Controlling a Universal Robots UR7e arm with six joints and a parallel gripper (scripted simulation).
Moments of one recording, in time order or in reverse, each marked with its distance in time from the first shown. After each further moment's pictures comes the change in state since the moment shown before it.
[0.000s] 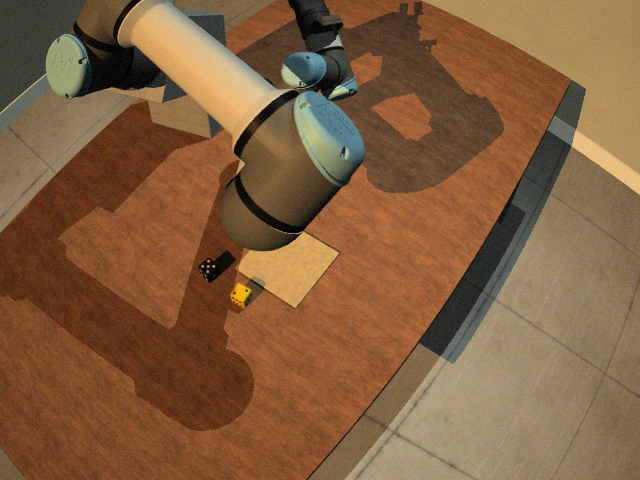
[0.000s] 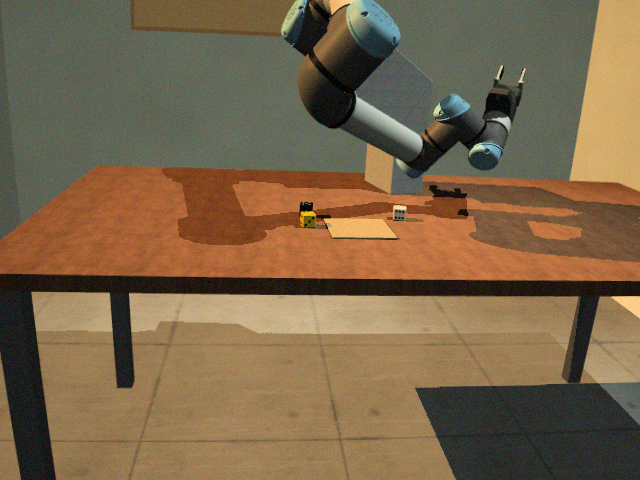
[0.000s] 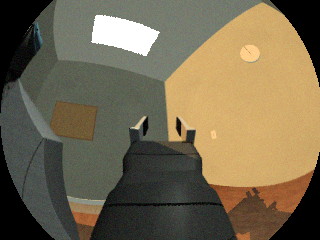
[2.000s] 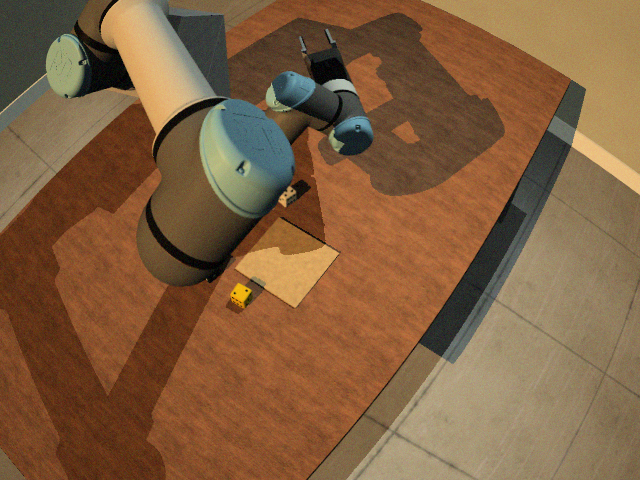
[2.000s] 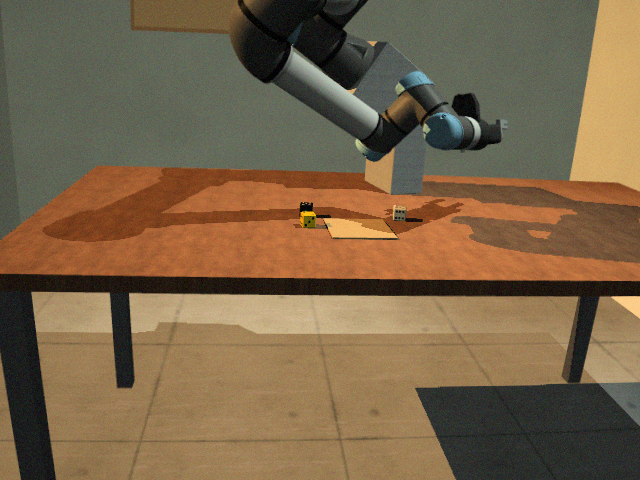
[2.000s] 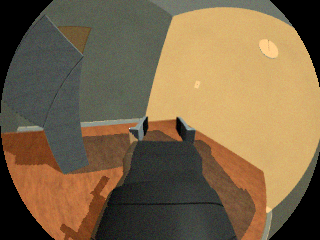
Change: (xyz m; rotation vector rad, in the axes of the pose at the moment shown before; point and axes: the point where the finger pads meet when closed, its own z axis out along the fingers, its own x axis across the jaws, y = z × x) arm -0.008 0.038 -0.179 -0.701 0.127 -0.344
